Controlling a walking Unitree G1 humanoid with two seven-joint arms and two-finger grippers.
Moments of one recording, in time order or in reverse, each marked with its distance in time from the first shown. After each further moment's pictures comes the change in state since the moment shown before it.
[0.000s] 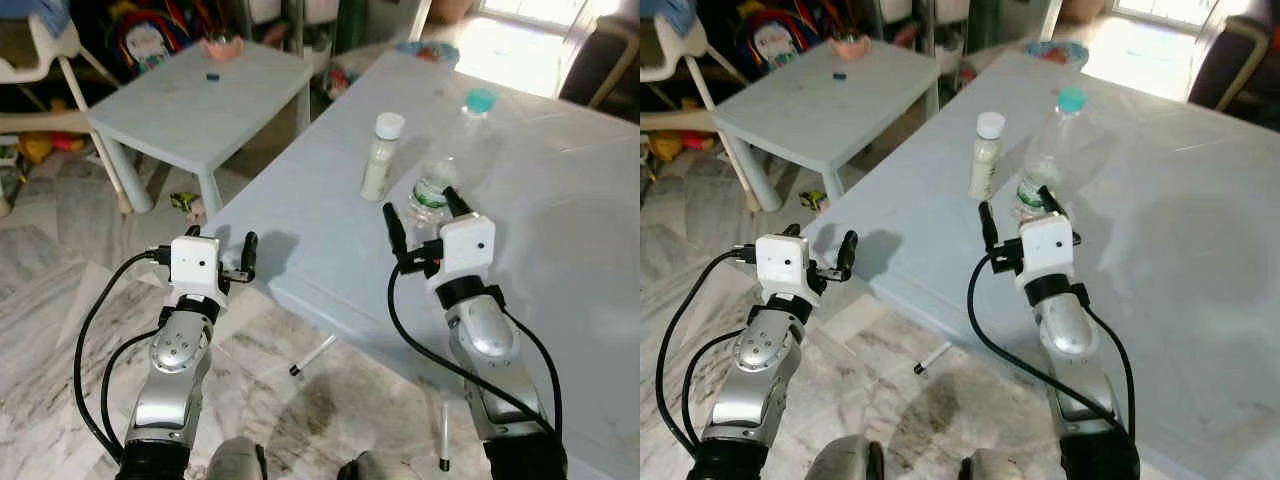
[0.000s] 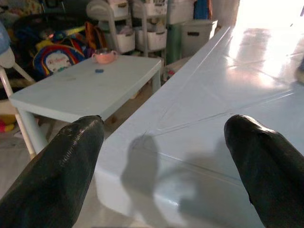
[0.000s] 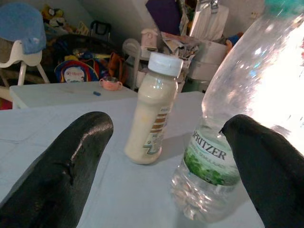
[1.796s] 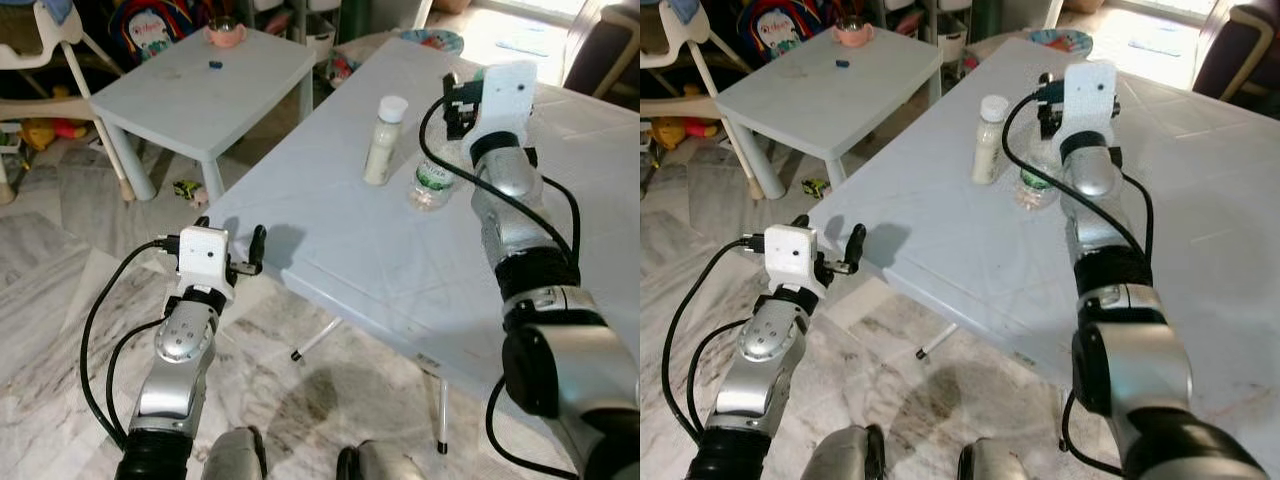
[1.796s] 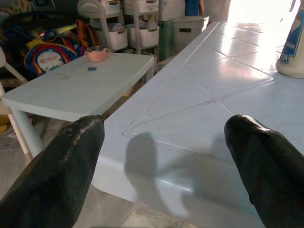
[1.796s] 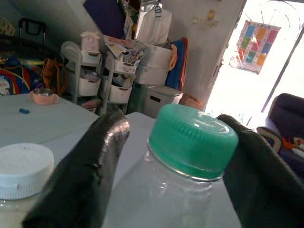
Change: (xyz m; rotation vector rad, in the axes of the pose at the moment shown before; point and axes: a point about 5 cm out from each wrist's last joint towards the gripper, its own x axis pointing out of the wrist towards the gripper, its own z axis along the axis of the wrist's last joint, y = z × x) left arm 0.009 -0.004 0.008 0.014 -0.016 -0.027; right arm 0.131 -0.077 0.055 -0.076 -0.021 -0.247
